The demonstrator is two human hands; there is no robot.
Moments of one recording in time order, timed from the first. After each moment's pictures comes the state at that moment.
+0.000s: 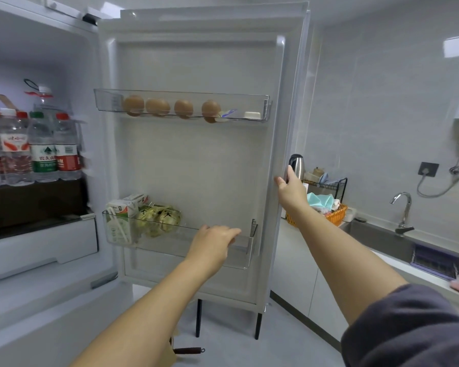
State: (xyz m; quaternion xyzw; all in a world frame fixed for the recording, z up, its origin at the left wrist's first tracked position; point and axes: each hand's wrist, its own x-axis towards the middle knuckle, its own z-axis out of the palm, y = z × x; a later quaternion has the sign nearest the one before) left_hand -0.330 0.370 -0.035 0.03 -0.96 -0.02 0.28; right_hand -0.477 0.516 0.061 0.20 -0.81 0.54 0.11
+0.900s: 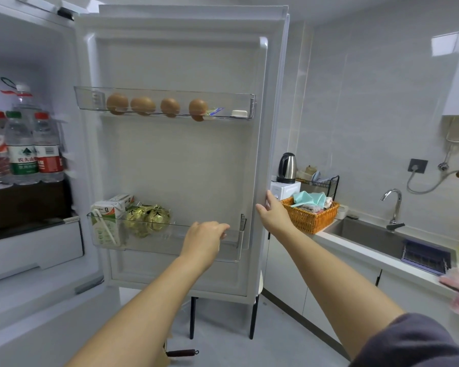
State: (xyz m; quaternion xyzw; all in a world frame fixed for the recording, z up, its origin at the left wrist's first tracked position) left_hand -0.361 0.372 -0.041 0.04 -0.94 -0.02 0.33; right_hand -0.476 0.525 0.009 0.23 -0.84 0.50 0.03
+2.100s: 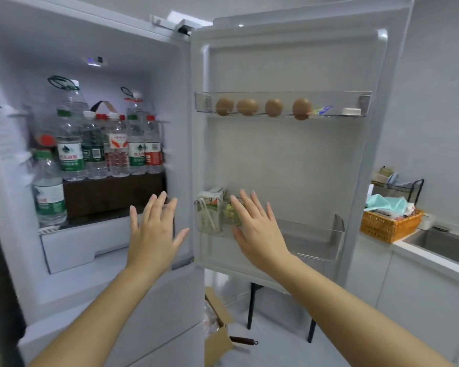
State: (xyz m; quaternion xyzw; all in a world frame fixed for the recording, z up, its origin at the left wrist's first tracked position) left_hand -0.127 0.191 -0.034 0.28 -0.87 0.10 0.39; right_hand -0.283 0.362 -0.017 0.52 -0.79 0.20 0.23
